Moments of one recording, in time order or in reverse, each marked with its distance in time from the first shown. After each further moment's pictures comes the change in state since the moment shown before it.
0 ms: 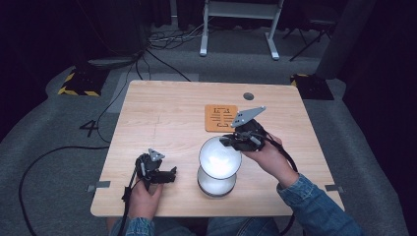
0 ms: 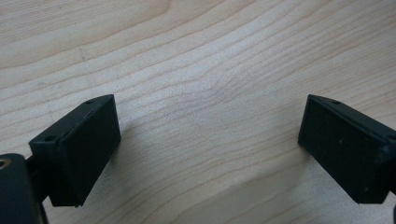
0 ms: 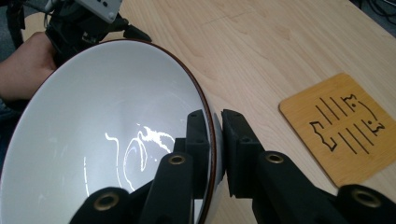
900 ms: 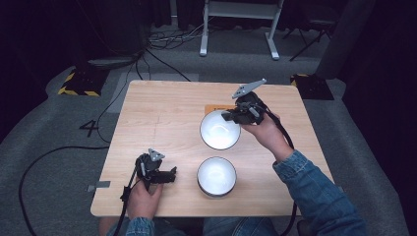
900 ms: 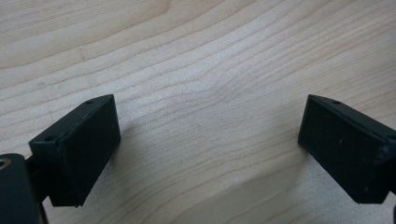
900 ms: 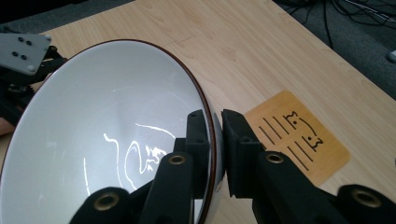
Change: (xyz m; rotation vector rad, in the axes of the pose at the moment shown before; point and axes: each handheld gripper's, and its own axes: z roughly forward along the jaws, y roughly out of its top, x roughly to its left) left arm 0.000 0.000 0.000 -0.003 0.004 0.001; right arm -0.062 0.032 0.005 -0.016 -0.067 0.076
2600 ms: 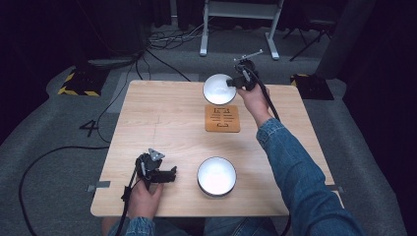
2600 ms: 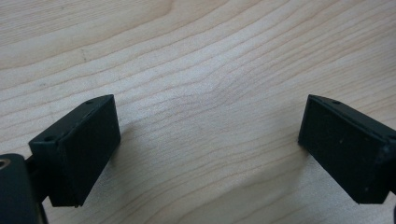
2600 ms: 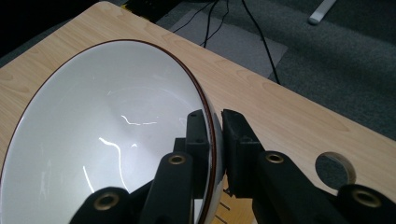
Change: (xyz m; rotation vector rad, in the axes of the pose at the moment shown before) left arm 0.000 0.001 0.001 0.001 0.004 -0.010; right arm -0.122 0.034 0.065 -0.025 -0.214 0.324
